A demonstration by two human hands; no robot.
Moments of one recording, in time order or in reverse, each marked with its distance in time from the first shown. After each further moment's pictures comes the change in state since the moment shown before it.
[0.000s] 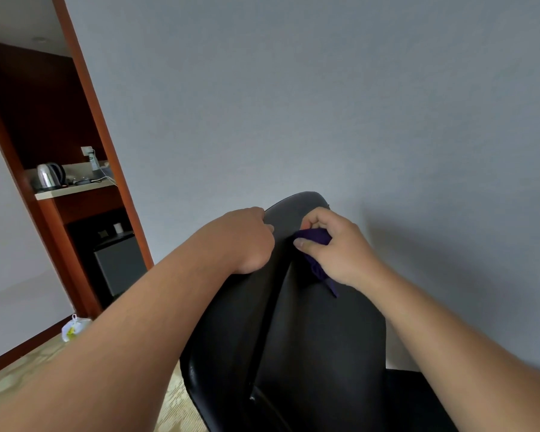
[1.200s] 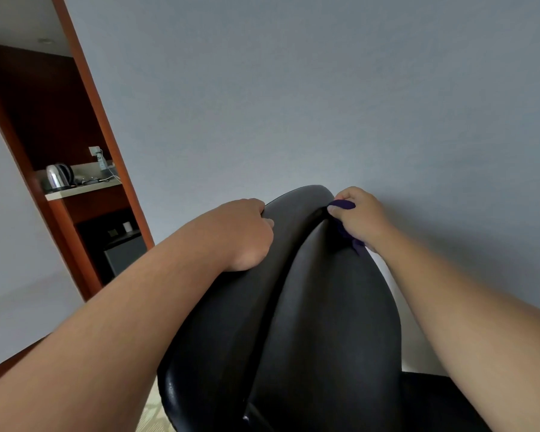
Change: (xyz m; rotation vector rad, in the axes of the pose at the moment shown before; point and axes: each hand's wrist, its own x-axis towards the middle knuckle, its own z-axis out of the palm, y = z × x) left_hand 0.016 -0.007 0.002 0.042 0.008 0.008; right_hand 0.096 0.094 -0.007 -0.010 0.225 0.255
